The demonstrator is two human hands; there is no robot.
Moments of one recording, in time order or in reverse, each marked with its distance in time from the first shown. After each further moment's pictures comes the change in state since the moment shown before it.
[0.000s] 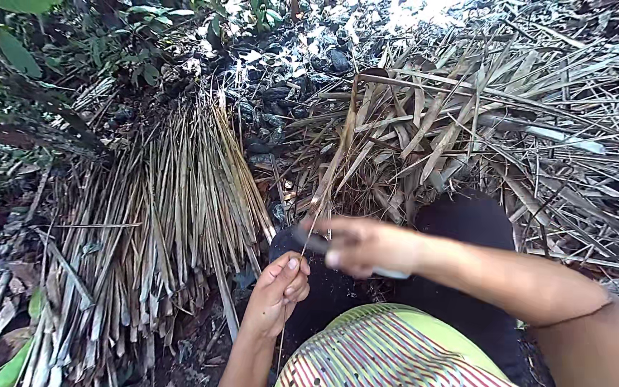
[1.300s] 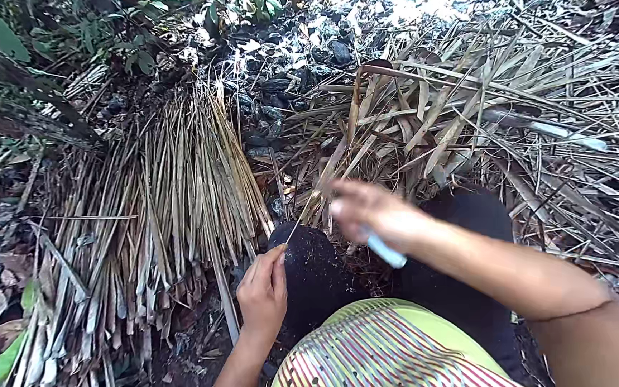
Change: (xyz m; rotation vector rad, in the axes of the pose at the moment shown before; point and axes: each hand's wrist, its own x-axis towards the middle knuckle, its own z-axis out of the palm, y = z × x) left_hand -0.006 -0.019 -0.024 1.516 0.492 0.814; right_hand 0.015 -0.005 -0.001 0.112 0.272 -0.004
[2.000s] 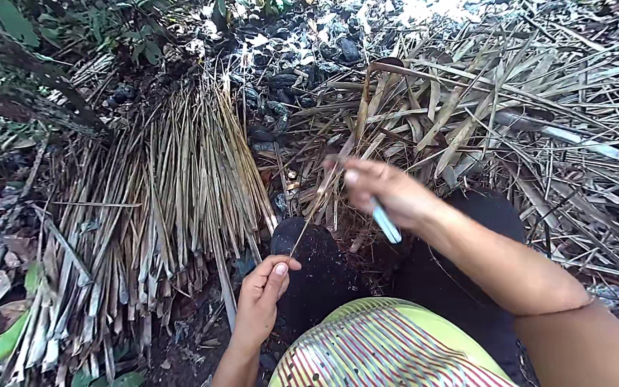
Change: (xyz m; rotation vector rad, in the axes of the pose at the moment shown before) left_hand -0.009 0.002 -0.028 -0.925 -0.295 -0.482; right_hand 0.016 -0.008 -0.012 0.069 0.026 -0.181
